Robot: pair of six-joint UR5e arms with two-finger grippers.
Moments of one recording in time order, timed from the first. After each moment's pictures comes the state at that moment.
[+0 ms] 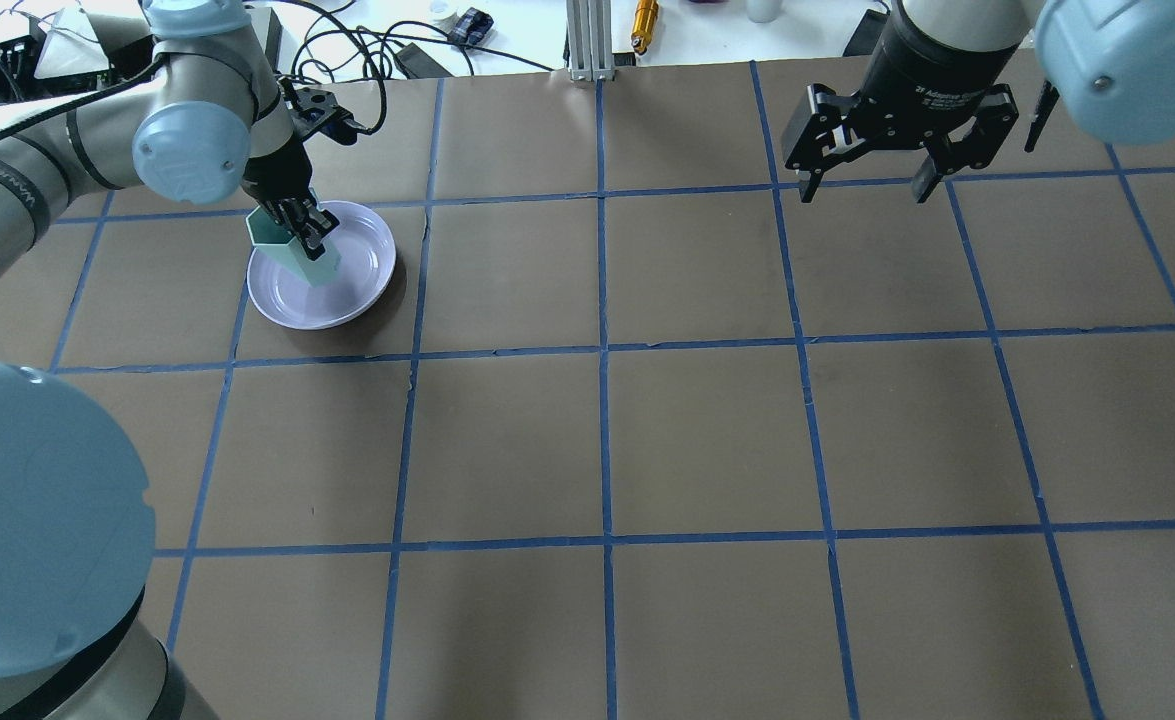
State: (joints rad) left arm -1.45 -2.10 -1.47 -1.24 1.66 0.74; right arm 1.58 -1.51 1.50 -1.60 -1.52 0.04
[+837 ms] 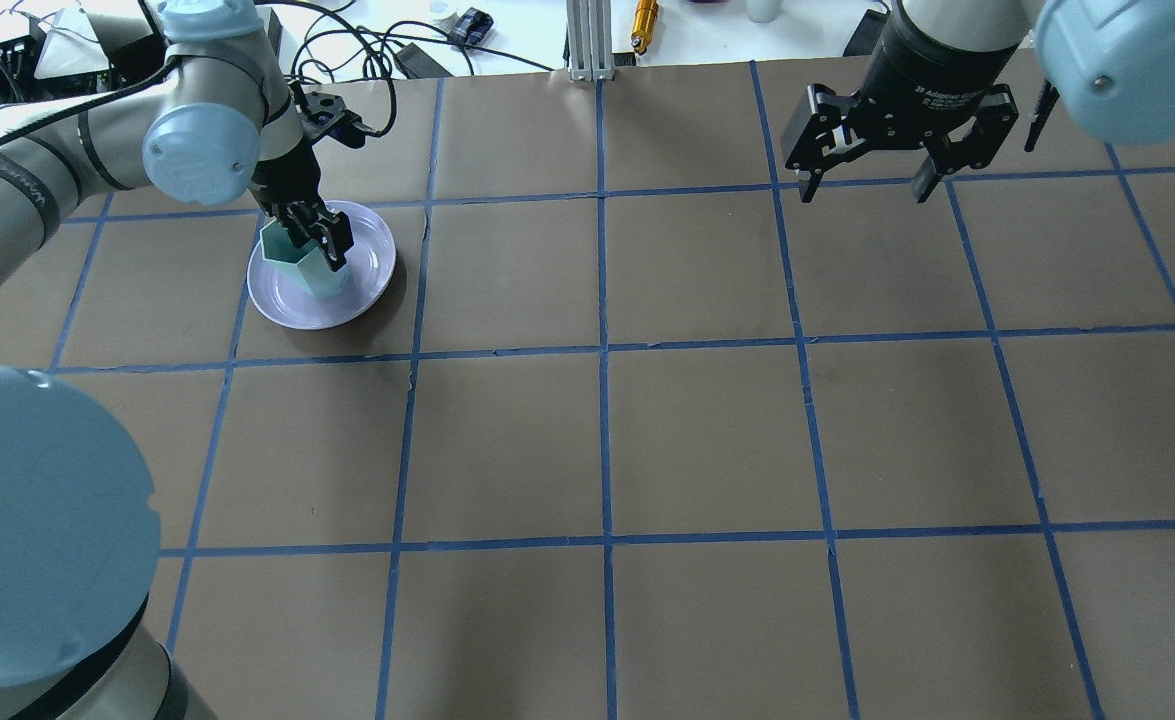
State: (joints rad) left arm -1.46 -2.07 -1.46 -1.28 1.66 0.72; right arm 1.58 -1.51 1.50 -1.60 -1.52 0.04
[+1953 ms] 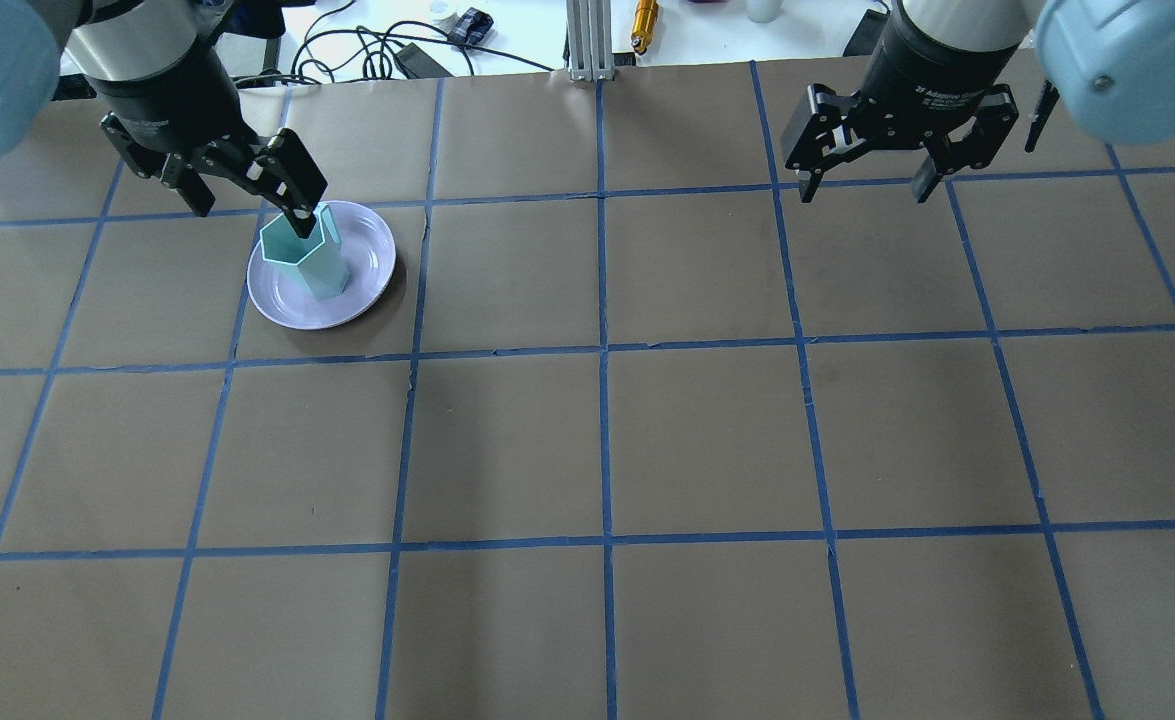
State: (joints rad) left arm -1.56 -1.64 -1.47 -1.62 1.62 0.22; right arm 1.58 -1.51 1.50 -1.60 -1.52 0.04
